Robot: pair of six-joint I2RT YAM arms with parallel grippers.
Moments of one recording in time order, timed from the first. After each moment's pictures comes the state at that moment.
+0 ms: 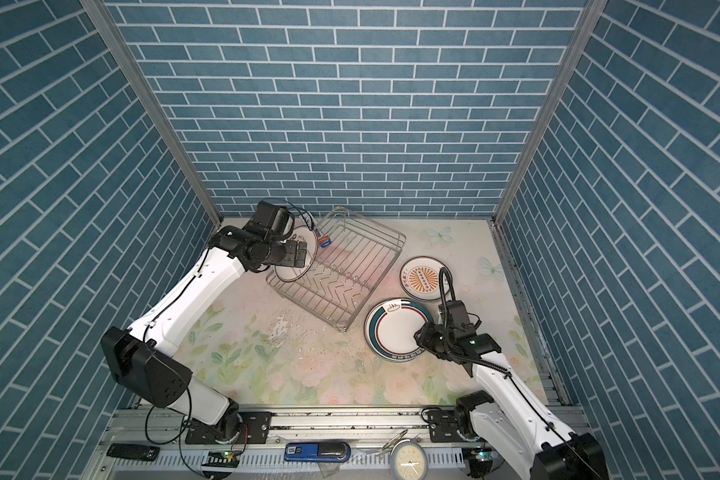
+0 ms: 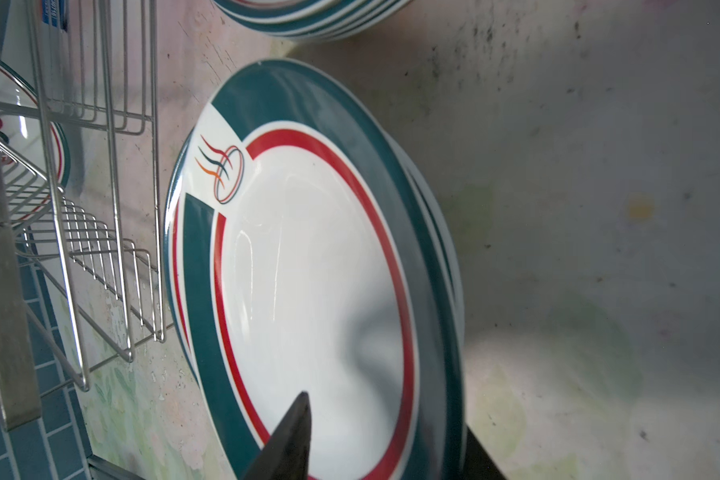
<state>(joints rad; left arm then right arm) -0.43 1.57 1.61 -1.00 -0.23 -0.26 0.37 0.89 0.46 -0.57 -0.25 0.75</state>
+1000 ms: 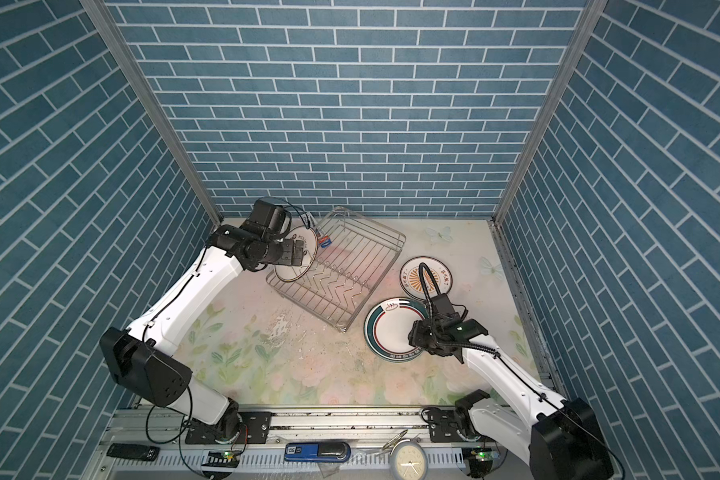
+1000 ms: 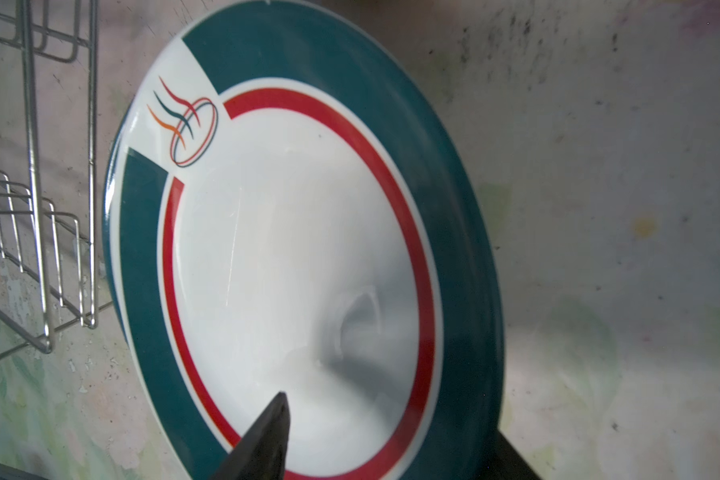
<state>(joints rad) -0.41 1.57 1.62 -1.01 -0.23 -0.27 0.49 1.04 0.58 -0.66 -0.13 0.69</state>
